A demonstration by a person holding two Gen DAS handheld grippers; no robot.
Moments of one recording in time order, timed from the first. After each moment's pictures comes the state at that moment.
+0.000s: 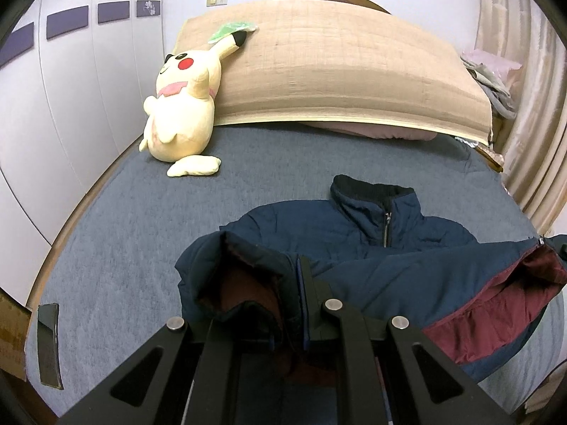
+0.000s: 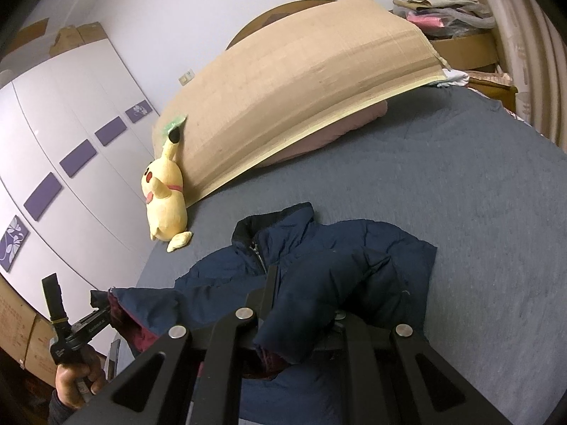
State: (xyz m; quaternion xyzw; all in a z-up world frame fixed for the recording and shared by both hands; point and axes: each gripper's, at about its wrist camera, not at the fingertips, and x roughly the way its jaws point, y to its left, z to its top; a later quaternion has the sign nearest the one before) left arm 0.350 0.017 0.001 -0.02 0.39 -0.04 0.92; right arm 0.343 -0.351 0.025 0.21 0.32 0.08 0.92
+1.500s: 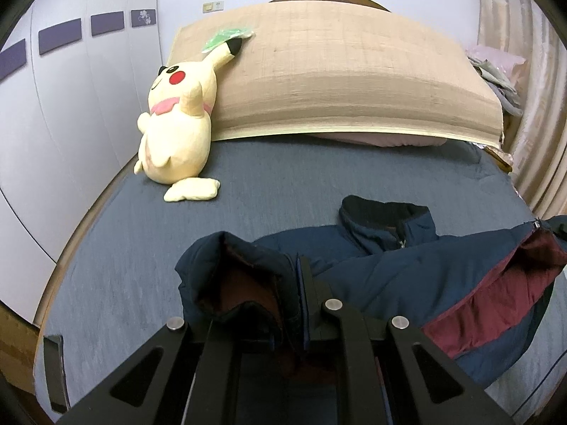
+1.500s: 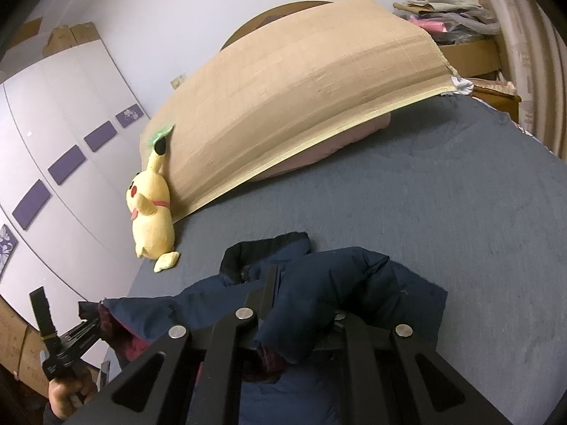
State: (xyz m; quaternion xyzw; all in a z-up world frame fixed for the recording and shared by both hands) left arm 0.407 0.008 0.010 0.00 0.39 -0.03 0.92; right arm 0.421 -0.352 0.032 0.20 0.32 0.06 0.92
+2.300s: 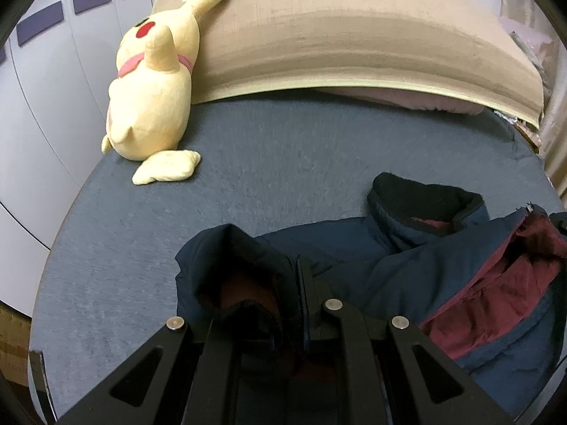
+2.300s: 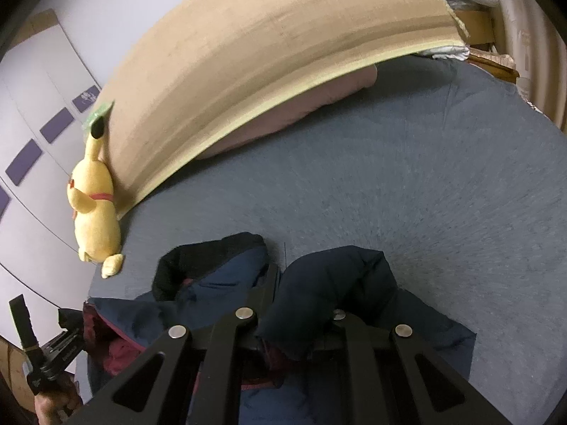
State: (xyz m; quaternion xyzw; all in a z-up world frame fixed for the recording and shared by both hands) left arm 0.500 -0.007 -0.067 0.01 0.46 0.00 0.89; right arm 0.544 -0.360 -0.051 0.20 0.39 0.01 0.90
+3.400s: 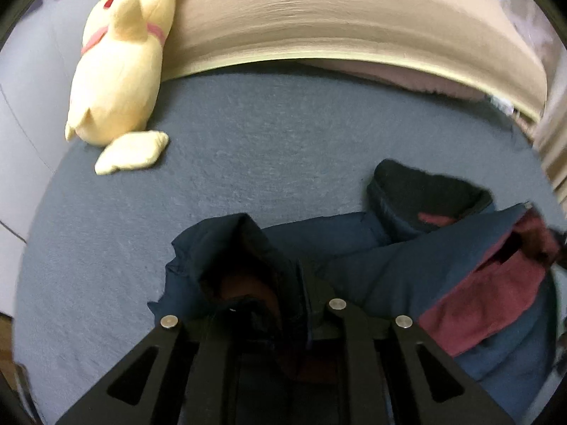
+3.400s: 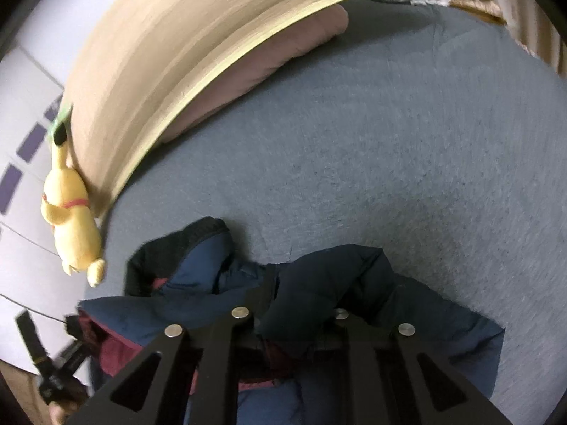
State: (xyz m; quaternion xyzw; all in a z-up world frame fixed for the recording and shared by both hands) left arm 0.536 0.006 -0.099 -0.02 0.50 -0.04 0.87; right arm 0.578 -0.387 -0.101 0.27 0.45 0.00 0.85
